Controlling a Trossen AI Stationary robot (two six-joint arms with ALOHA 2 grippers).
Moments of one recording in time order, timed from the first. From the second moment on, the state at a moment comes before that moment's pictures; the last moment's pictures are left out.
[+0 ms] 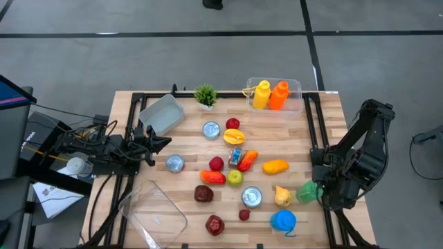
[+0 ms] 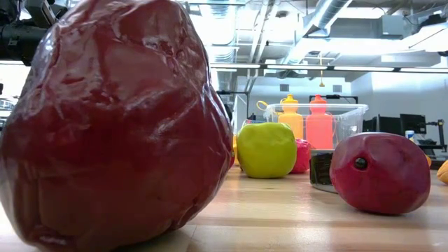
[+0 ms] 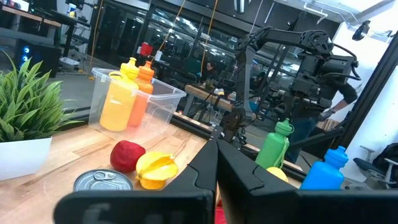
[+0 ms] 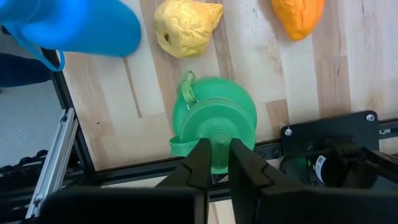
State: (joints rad) left arm -0.19 0.02 0.01 0.15 -0.47 -0.32; right arm 1.04 1.15 1.21 -1.51 0.13 1.23
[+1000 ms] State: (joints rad) left arm -0.19 0.02 0.01 0.15 -0.47 -0.32; right arm 0.56 1.15 1.59 -1.57 0.33 0.76
